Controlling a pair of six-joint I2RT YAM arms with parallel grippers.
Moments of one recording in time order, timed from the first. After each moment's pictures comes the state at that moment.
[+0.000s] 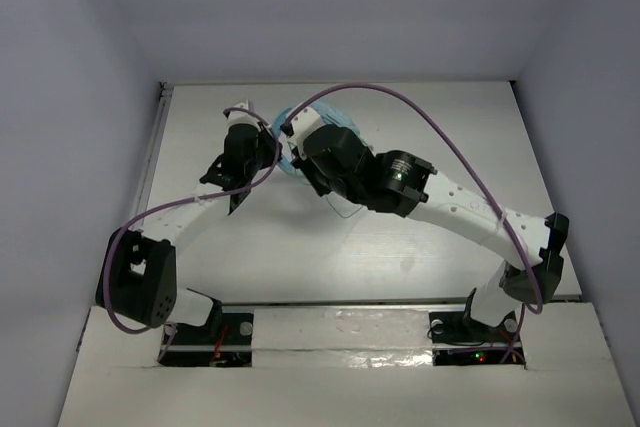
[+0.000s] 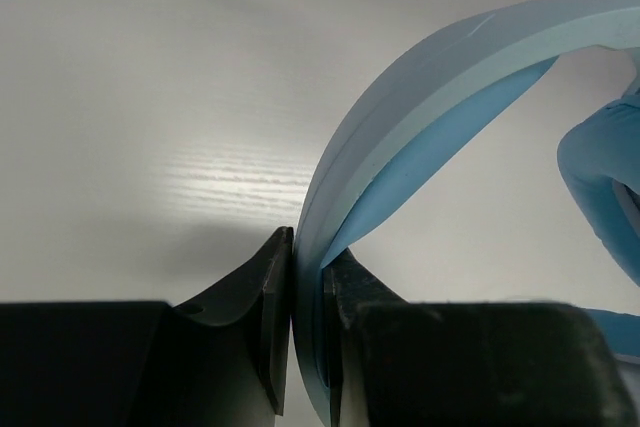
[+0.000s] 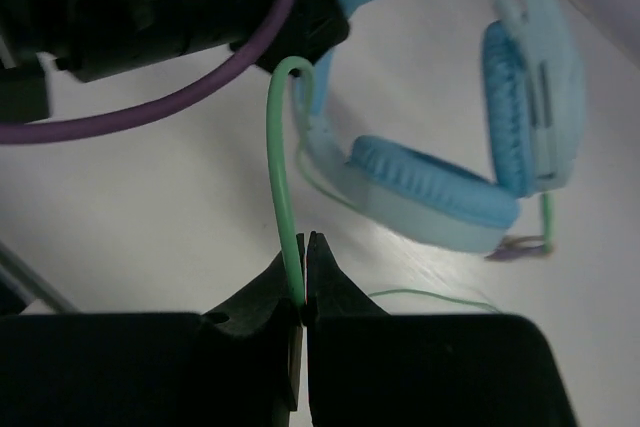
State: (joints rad) left arm -0.37 1.38 0.86 0.13 -0.14 -0.62; right arm 1.15 1.61 1.80 -0.76 0.44 0.10
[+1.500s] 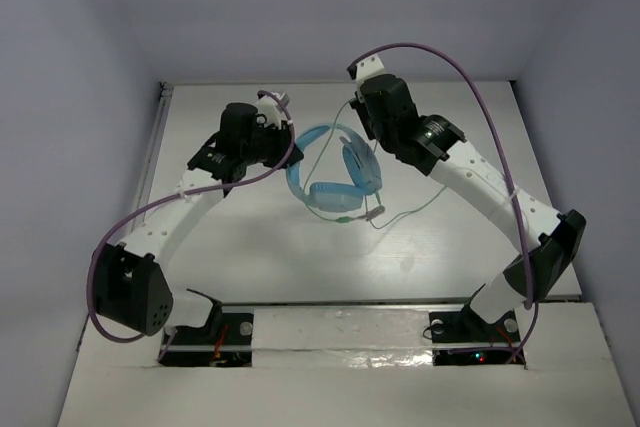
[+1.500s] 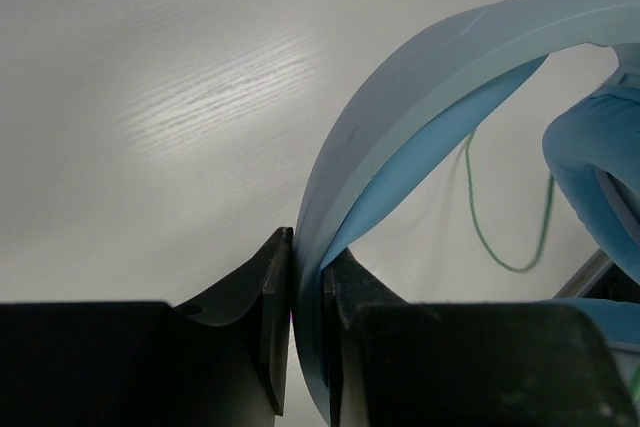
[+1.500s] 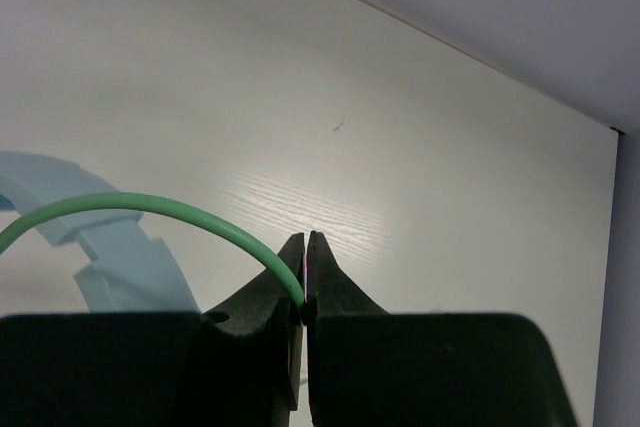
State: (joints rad) left arm -0.39 1.34 1.11 -0.30 0.35 -0.28; right arm 0.75 1.57 1.69 -0.61 0.55 -0.06
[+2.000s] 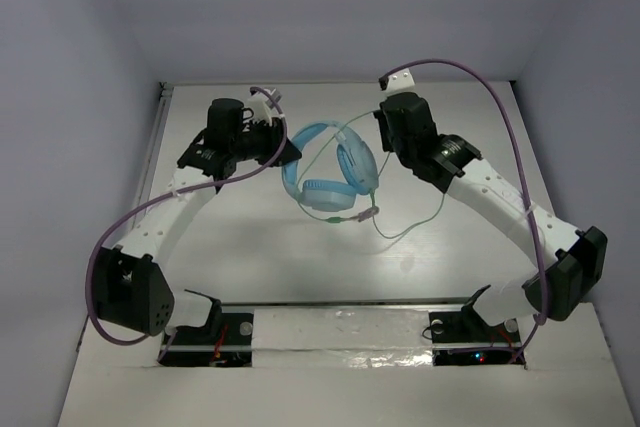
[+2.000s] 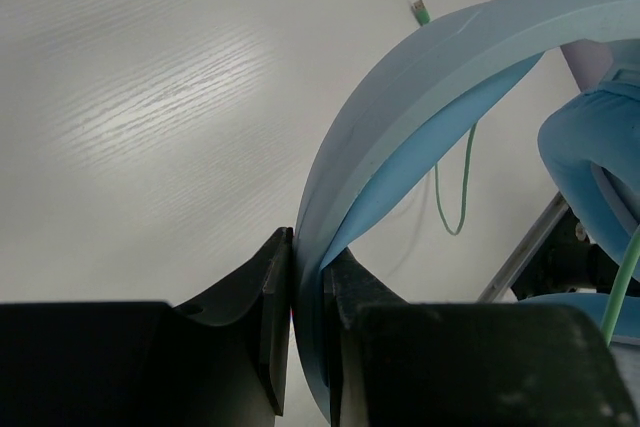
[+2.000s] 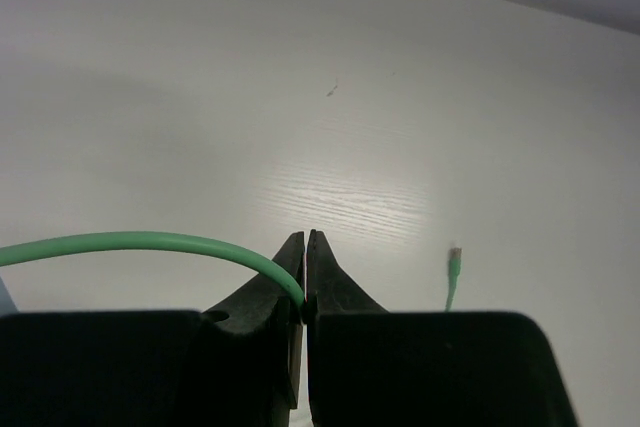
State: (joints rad) left arm -0.32 1.34 1.12 -0.32 0.55 -0.28; right arm 0.68 1.43 1.42 -0.48 0.55 0.10
